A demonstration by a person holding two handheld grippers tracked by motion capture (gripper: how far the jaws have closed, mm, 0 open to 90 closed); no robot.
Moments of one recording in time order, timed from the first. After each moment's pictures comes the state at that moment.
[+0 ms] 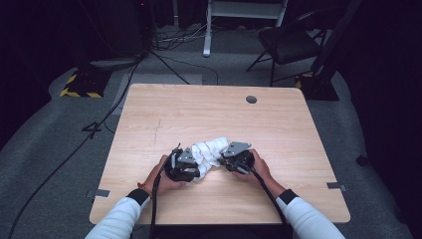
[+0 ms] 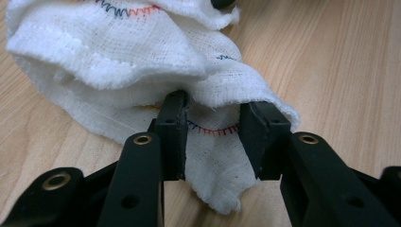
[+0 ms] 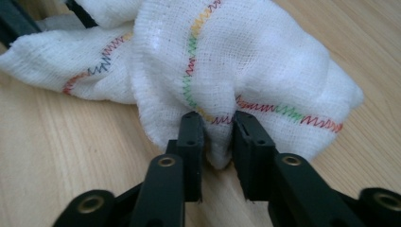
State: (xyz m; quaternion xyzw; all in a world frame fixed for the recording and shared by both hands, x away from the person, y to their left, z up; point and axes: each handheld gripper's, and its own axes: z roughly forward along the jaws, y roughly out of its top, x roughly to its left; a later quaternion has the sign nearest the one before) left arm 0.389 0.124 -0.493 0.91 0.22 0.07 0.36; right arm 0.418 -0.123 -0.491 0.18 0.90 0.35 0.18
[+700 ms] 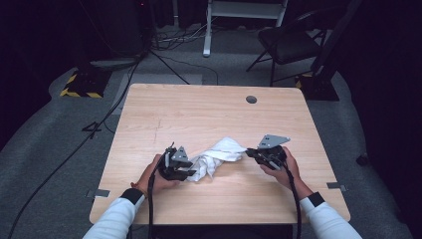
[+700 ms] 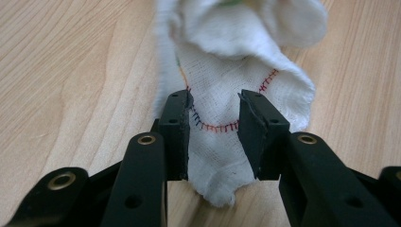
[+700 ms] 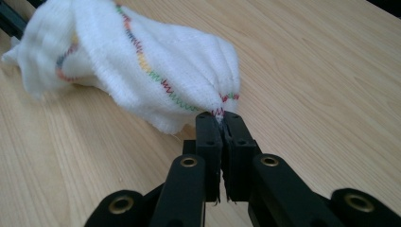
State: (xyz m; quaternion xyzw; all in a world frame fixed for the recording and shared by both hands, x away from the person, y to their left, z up) left arm 0.390 0.142 -0.491 0.91 0.23 0.07 0.34; right arm 0.413 -0.215 -0.453 0.25 0.87 0.39 0.18
